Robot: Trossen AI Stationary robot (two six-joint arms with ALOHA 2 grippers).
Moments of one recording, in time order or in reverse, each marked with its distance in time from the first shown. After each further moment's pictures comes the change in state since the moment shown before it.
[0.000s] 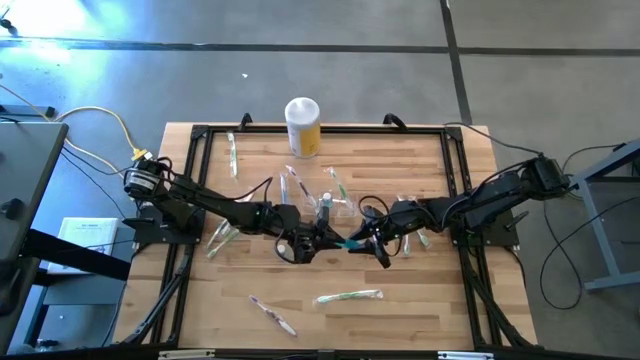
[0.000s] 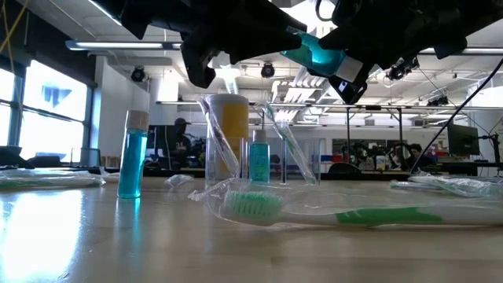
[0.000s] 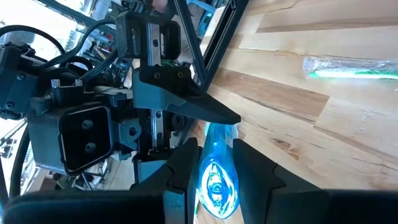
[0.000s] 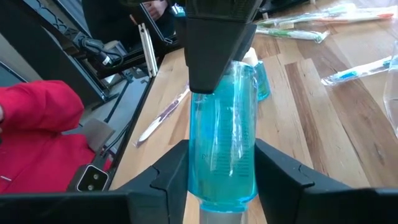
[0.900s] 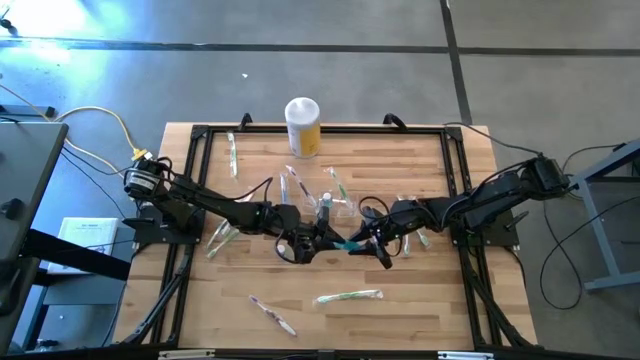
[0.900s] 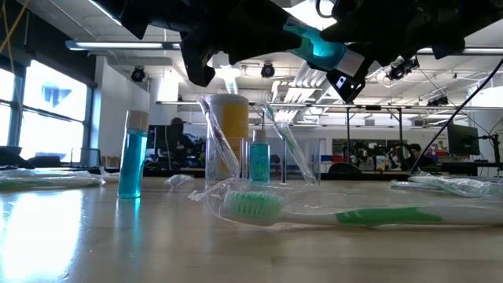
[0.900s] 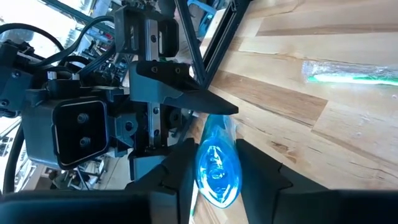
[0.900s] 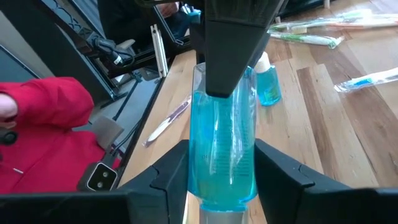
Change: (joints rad) left arm 0.000 0.000 0.000 -0.002 0.006 -0.019; right arm 0.000 0.000 0.000 0.027 -0.040 -0.019
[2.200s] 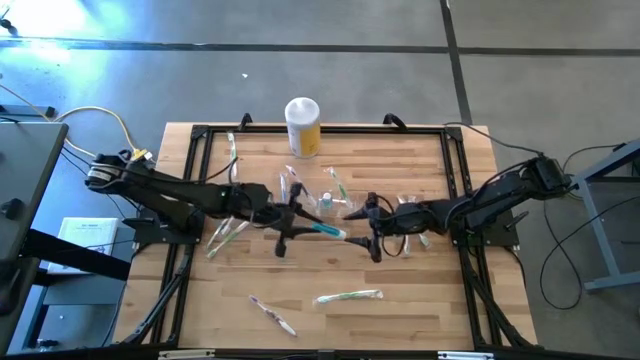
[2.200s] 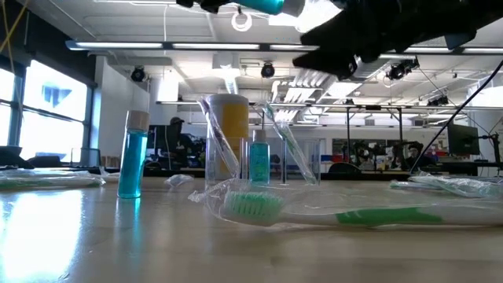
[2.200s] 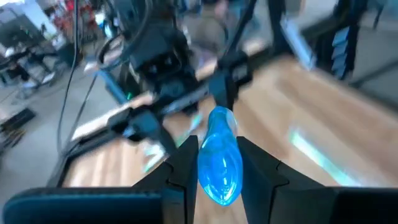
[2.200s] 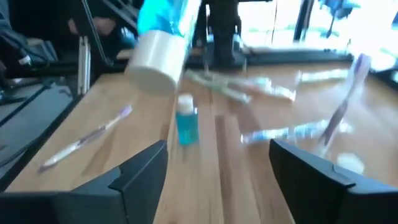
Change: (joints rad) left arm 0.031 -0.356 -0.054 -0.265 -0.021 -0.685; right arm 0.040 -0.011 0.002 0.050 0.372 -0.298
